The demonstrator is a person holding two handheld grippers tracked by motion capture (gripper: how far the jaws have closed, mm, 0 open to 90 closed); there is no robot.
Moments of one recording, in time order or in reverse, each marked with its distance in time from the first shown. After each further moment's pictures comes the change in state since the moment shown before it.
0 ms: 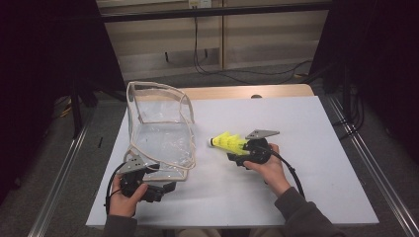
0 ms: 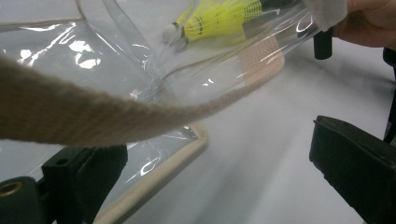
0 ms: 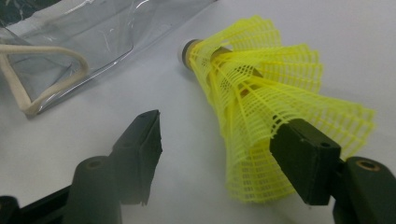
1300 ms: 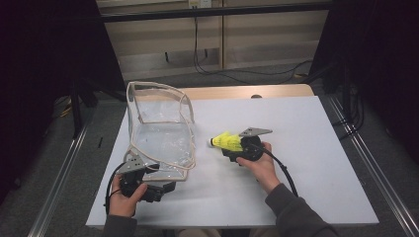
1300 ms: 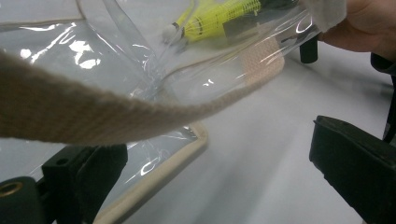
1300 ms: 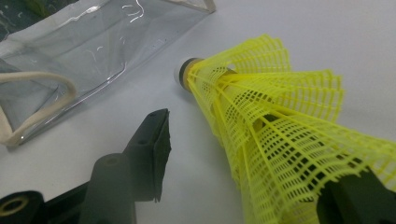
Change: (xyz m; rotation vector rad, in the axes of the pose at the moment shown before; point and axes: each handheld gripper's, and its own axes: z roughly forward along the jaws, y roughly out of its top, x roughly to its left) left arm 0.000 0.000 -0.001 -0.003 -0.002 -0.005; right arm 0.005 0.008 0.019 -0.038 -0.032 0.034
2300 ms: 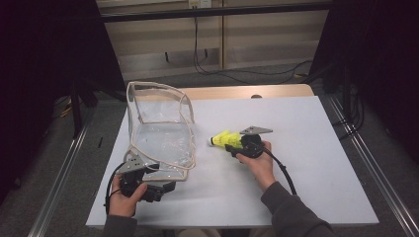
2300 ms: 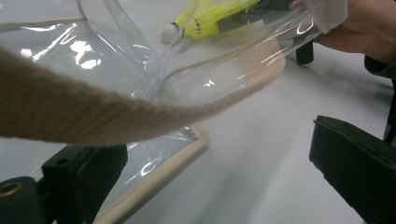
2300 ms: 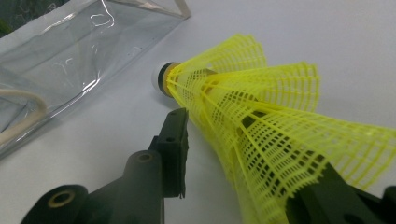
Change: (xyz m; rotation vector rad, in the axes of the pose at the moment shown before) left arm 0.000 0.000 0.000 -0.004 0.001 -0.003; right arm -0.004 0.001 0.004 -0.017 -0.078 0.041
